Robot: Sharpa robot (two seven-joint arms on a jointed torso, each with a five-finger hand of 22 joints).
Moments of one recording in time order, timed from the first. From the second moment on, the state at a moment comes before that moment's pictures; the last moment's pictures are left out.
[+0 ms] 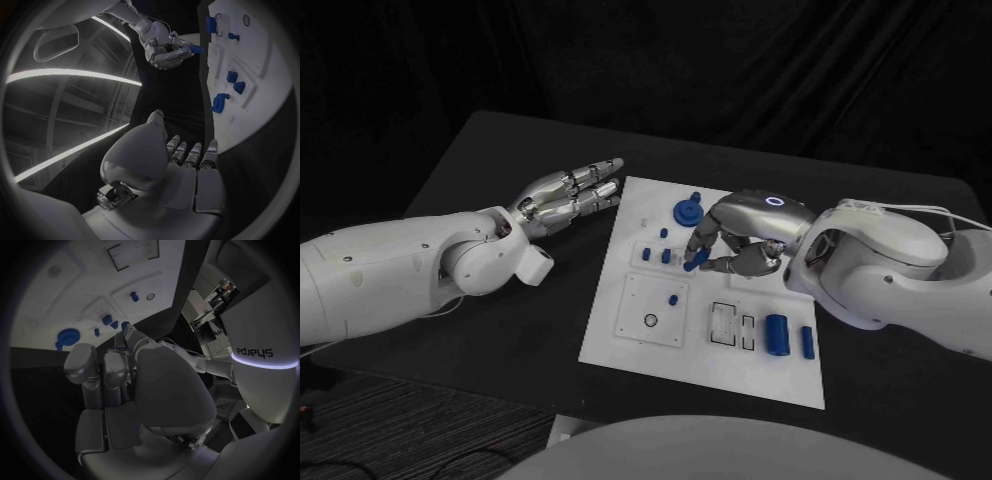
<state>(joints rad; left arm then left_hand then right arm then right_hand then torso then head) 1.24 -0.96 -0.22 1.49 -0.24 0.09 0.50 1.46 0.23 -0.22 0.26 0.40 0.16 0.03 0.04 0.03 0.00 0.05 0.00 0.00 0.00 0.18 0.00 0.00 0.17 0.03 0.29 0.03 0.06 1.38 -0.89 -0.25 1.90 -1.53 -0.27 -0.11 1.57 -0.10 0.32 0.10 0.07 1.15 0.09 0.16 0.20 1.26 0.04 0.15 0.11 1.45 -0.05 1.16 0.93 0.09 1.42 0.06 1.02 1.31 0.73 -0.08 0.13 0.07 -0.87</state>
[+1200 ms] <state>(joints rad) 1.24 -0.93 -0.22 1.48 -0.24 0.10 0.49 1.47 0.23 -0.21 0.26 0.41 0.16 0.04 0.04 0.03 0.00 0.05 0.00 0.00 0.00 0.18 0.00 0.00 0.17 0.03 0.29 0.03 0.06 1.31 -0.68 -0.25 1.86 -1.86 -0.12 -0.07 1.56 -0.09 0.35 0.08 0.08 1.15 0.09 0.14 0.20 1.28 0.04 0.12 0.08 1.46 -0.04 1.18 0.98 0.09 1.42 0.07 1.05 1.31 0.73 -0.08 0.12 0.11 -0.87</state>
